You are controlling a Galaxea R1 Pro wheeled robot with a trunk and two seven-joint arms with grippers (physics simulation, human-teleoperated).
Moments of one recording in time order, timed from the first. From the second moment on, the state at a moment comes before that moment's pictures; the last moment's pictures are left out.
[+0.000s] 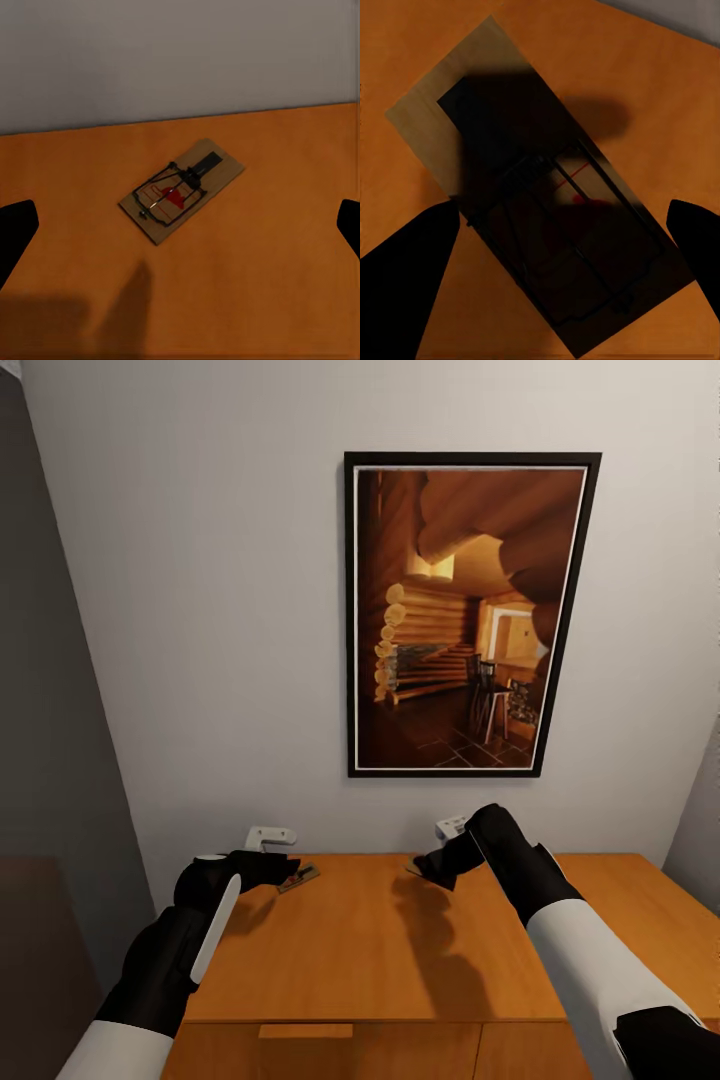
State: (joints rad) left arm -0.51 -0.02 -0.11 -1.34 0.06 0.90 -0.04; right arm -0.85 -0.02 0.17 -0.84 0.38 1.05 0.67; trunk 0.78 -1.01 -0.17
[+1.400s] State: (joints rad) left arm -0.51 0.01 -0.11 -1.33 0.06 0.91 -0.04; right arm -0.85 -0.04 0.16 -0.83 0.38 1.04 0.67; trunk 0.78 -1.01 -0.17
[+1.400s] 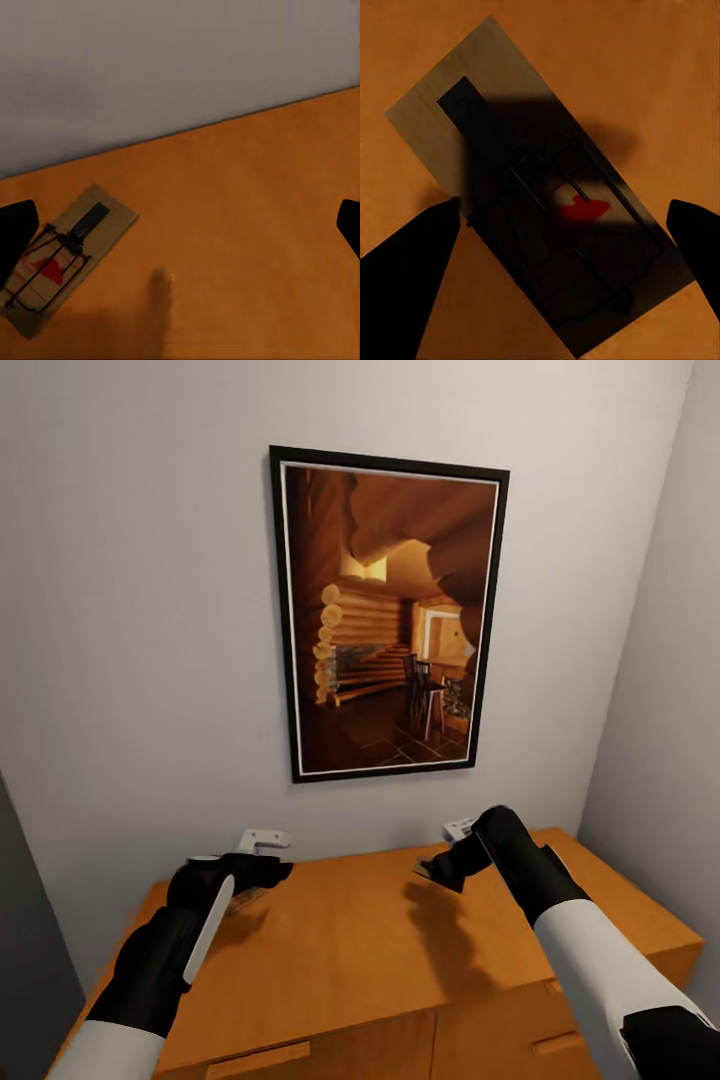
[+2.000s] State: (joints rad) left arm -0.51 0.06 -0.11 -1.33 0.05 1.00 -0.17; right arm -0.85 -0.11 0.16 -0.75 0.38 1.05 0.66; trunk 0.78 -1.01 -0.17
